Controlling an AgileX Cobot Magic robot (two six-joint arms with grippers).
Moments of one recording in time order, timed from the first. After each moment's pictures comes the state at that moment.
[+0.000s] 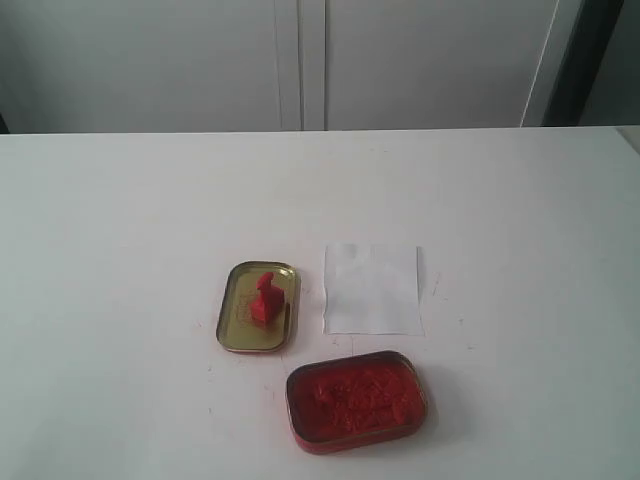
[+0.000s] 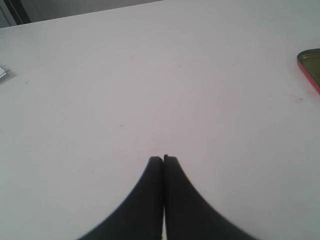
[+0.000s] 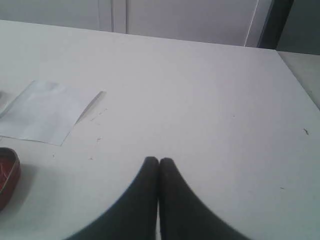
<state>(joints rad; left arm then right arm) -0.07 0.00 0.02 -0.05 0.40 0.16 0.11 0.00 -0.01 -0.02 0.36 -0.01</state>
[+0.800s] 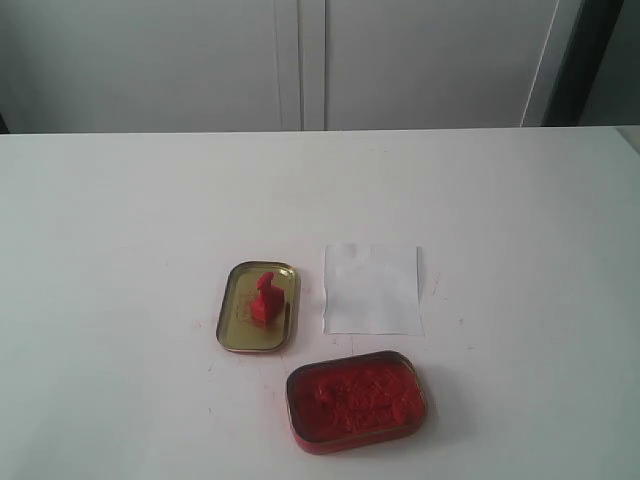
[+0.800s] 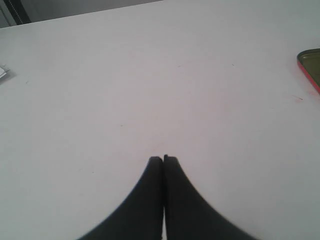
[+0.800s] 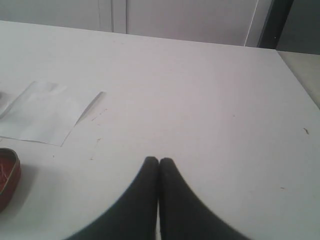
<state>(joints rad) -0.07 0.00 0.02 -0.05 0.40 0.16 0.11 0.00 -0.01 -0.02 0.35 -0.01</state>
